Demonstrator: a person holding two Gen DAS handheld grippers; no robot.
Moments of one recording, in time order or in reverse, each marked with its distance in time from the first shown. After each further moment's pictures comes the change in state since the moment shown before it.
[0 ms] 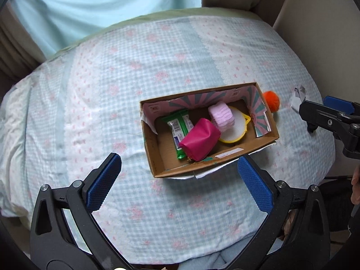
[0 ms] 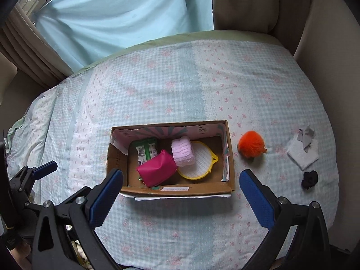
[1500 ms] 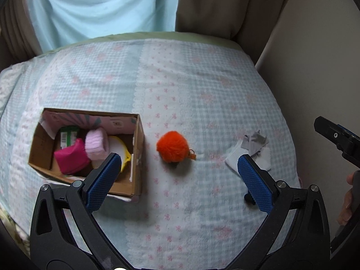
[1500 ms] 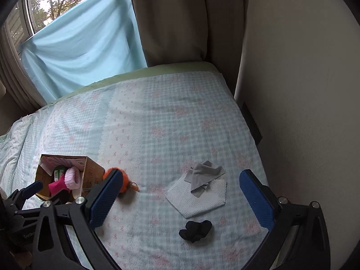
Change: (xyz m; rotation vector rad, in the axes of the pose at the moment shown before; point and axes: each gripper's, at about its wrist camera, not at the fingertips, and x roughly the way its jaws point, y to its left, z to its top) left arm 0.064 -0.321 0.044 -0.233 -0.218 0.008; right arm -0.025 -0.350 0.016 0.004 -0.237 -0.091
